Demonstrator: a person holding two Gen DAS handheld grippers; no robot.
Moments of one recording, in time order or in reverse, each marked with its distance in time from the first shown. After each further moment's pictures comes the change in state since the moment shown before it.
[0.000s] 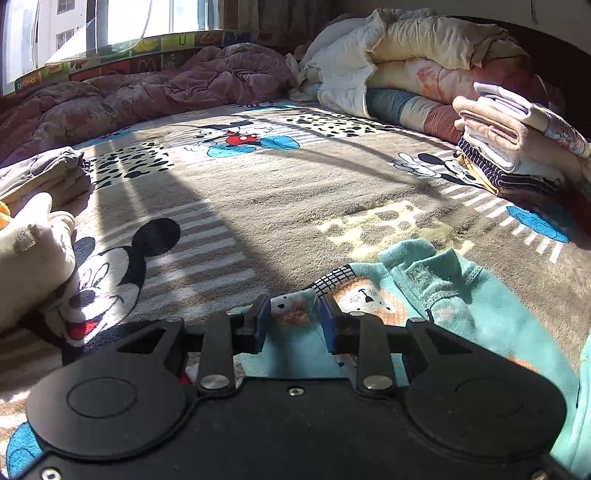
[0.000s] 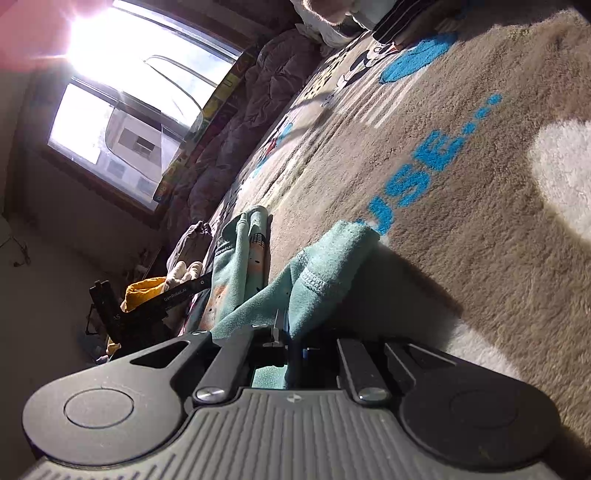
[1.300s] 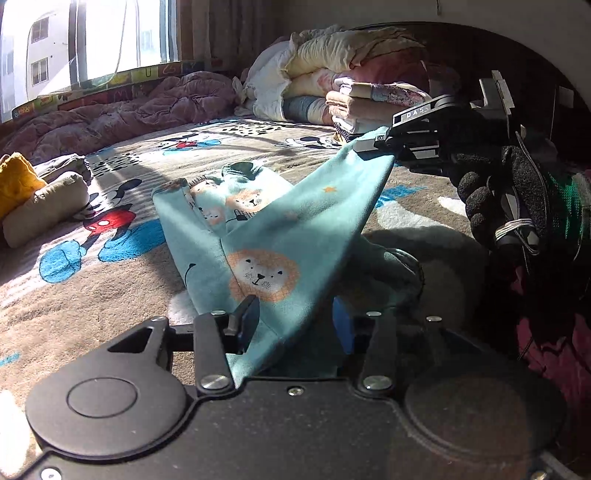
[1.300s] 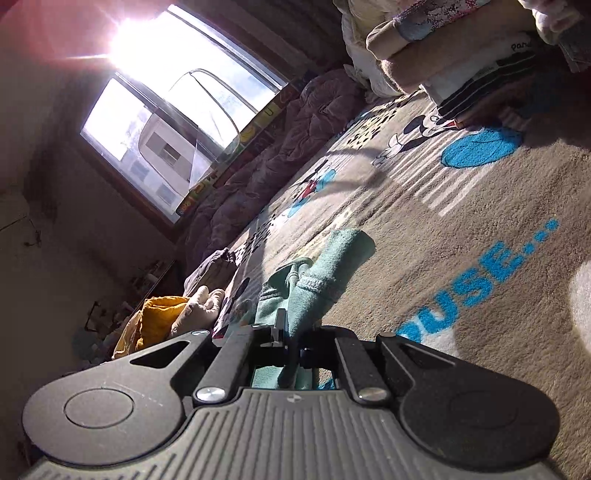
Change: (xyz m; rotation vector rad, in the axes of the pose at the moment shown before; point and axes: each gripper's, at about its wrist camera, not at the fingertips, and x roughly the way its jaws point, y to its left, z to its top) left arm -0.231 -0.144 -0.160 0.096 -0.065 -0.095; right arm -0.027 0.067 0.023 -0.191 -0.108 0.022
